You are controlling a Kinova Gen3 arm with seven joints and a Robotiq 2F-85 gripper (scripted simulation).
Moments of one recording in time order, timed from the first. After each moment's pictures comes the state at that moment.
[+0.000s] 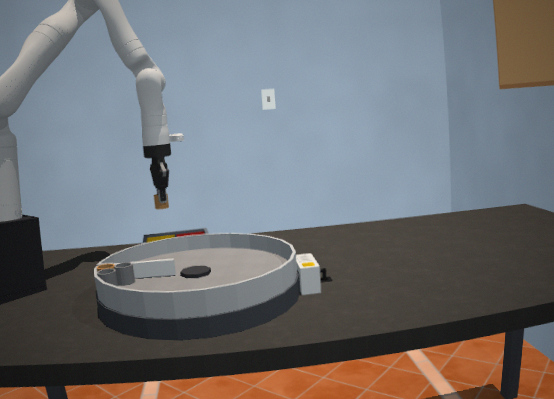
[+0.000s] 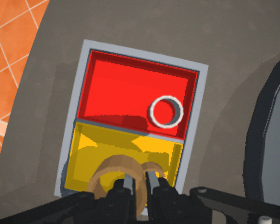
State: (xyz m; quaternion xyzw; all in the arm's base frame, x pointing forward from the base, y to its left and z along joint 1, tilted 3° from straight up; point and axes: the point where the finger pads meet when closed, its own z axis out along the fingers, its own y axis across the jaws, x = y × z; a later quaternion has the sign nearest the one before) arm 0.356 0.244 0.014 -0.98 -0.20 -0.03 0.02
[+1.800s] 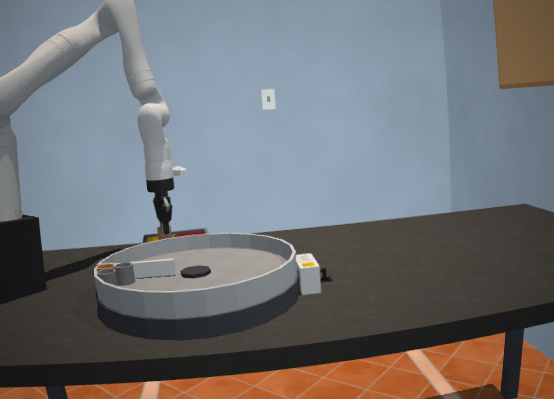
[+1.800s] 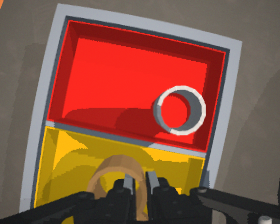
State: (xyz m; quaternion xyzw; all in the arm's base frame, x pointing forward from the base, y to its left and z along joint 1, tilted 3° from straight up) arm 0.359 0.247 -0.079 -0.98 -0.20 -0.02 0.02
